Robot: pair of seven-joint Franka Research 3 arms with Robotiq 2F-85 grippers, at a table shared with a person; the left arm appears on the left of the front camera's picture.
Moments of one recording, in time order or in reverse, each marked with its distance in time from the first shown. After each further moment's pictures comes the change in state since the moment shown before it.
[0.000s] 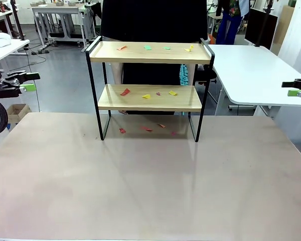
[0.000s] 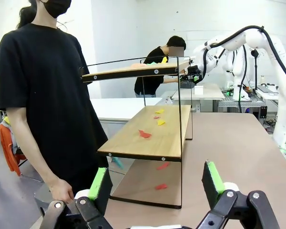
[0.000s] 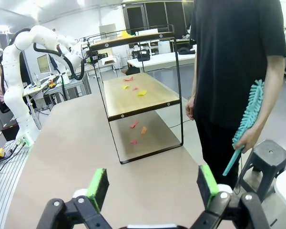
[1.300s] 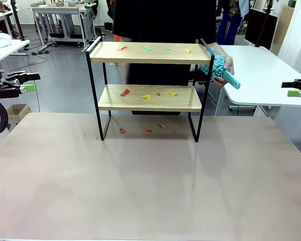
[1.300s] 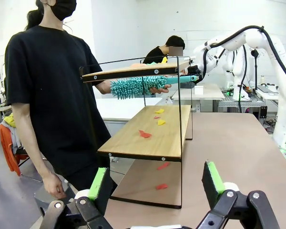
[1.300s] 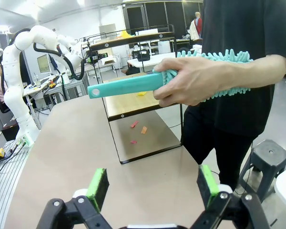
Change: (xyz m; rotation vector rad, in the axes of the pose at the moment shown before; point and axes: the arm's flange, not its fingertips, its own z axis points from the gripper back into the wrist) left arm 0.000 0.000 0.000 0.000 0.000 0.000; right arm 0.000 0.000 0.000 0.000 0.000 0.000
